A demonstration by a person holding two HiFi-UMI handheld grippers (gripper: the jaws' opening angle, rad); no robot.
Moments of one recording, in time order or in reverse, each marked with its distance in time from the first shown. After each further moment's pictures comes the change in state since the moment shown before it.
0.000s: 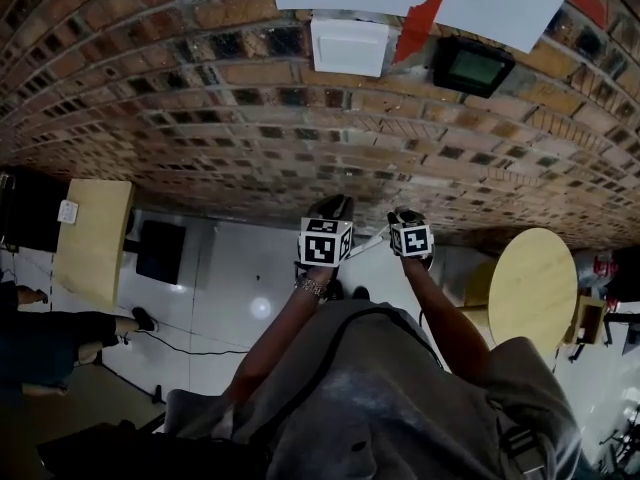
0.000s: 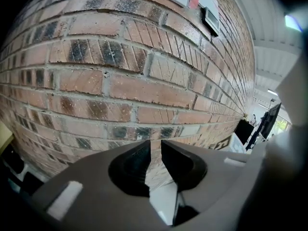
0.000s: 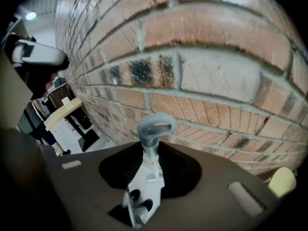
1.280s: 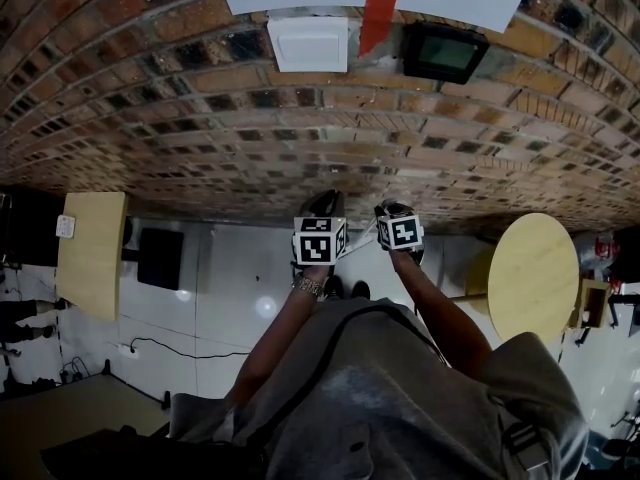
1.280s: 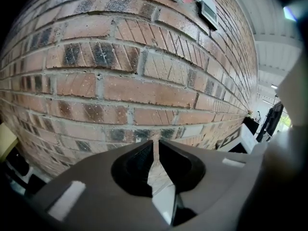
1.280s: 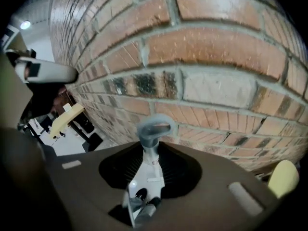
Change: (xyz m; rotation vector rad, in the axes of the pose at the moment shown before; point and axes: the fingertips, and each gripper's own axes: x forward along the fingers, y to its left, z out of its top) left arm 0.010 -0.007 0.003 0.023 -0.008 0.055; right arm -0.013 0.011 0.013 0.063 0.016 0.024
